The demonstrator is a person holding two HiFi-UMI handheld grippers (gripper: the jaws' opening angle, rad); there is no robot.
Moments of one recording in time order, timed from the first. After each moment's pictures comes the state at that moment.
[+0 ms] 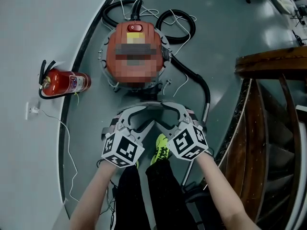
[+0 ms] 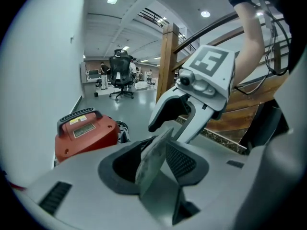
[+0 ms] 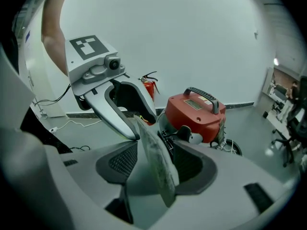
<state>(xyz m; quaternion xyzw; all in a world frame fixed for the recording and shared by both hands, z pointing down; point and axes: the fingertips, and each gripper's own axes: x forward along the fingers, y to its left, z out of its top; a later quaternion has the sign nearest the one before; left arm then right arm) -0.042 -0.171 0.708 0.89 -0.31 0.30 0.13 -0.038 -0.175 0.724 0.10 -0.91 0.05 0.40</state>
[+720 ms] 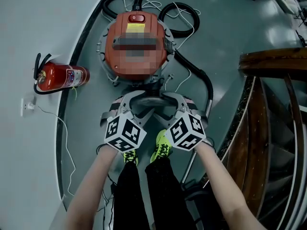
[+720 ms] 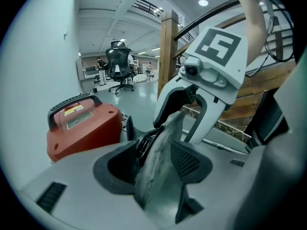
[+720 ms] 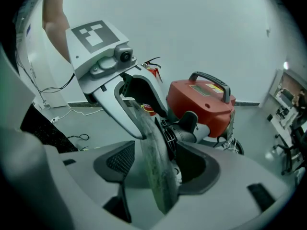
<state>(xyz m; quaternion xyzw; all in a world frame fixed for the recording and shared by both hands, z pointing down) -0.051 -0.197 0.761 0.87 -0.31 0.36 0.12 -0.041 -0.185 0.771 0.06 -0.89 0.03 0.45</state>
